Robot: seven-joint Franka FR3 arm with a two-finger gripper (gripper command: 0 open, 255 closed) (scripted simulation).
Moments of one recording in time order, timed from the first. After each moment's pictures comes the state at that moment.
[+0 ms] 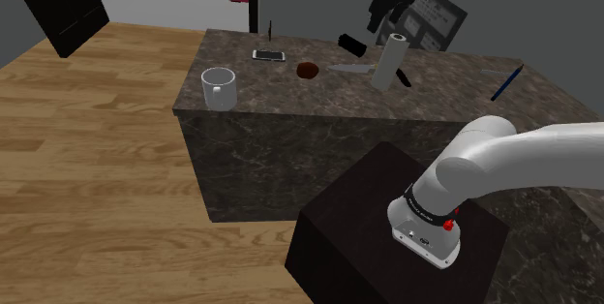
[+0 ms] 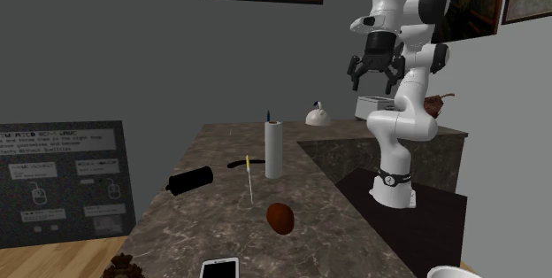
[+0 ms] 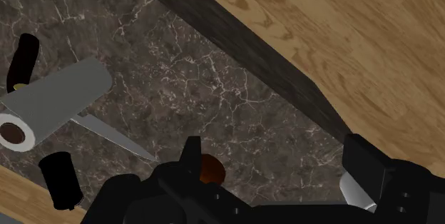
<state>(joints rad) -0.02 -0.82 0.02 -2.29 -0.04 1.64 -0.01</state>
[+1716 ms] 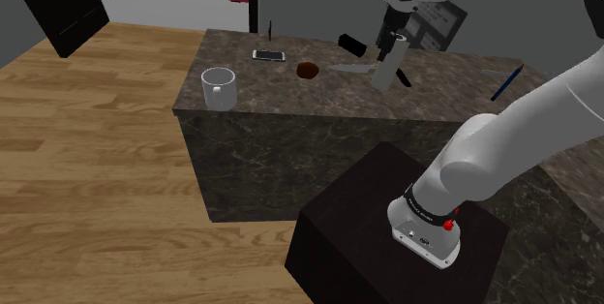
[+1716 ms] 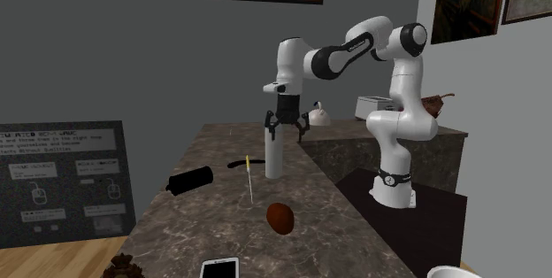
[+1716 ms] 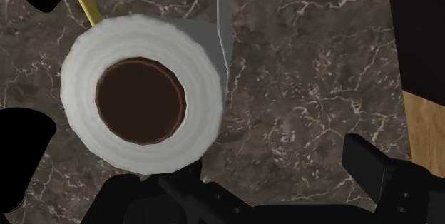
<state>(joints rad) 0.09 -0.29 -0.61 -2.25 -0.17 2.06 -1.01</state>
